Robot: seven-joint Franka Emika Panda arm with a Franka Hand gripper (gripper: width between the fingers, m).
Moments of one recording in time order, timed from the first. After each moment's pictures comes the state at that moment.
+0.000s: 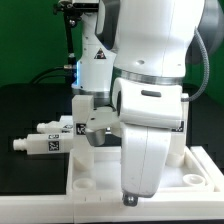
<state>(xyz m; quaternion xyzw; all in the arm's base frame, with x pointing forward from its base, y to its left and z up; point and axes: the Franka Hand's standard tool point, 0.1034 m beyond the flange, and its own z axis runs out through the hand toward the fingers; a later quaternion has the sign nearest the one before) 0.656 0.011 0.031 0.73 0.68 -0.03 0.06</state>
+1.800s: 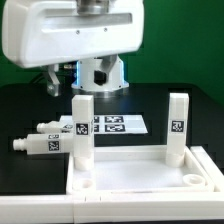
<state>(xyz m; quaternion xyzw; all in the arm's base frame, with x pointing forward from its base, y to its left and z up) 0.593 -0.064 0.174 0.93 0.36 -0.06 0.02</state>
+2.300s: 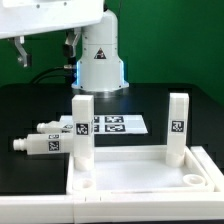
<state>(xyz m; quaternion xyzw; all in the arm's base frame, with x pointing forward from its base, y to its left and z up) 0.541 -0.098 0.187 0.93 0.36 -0.06 0.00</state>
